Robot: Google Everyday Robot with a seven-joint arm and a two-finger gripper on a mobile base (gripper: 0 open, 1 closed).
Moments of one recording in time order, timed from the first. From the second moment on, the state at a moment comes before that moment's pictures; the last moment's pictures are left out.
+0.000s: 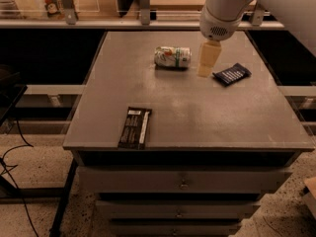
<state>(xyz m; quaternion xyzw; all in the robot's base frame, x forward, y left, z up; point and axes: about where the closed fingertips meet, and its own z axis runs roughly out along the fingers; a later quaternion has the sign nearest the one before) 0.653 -0.136 0.924 -0.63 0.75 -0.11 0.19</state>
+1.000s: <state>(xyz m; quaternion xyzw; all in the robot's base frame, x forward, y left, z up) 0.724 -0.147 0.890 -0.60 0.76 -0.17 0.19</state>
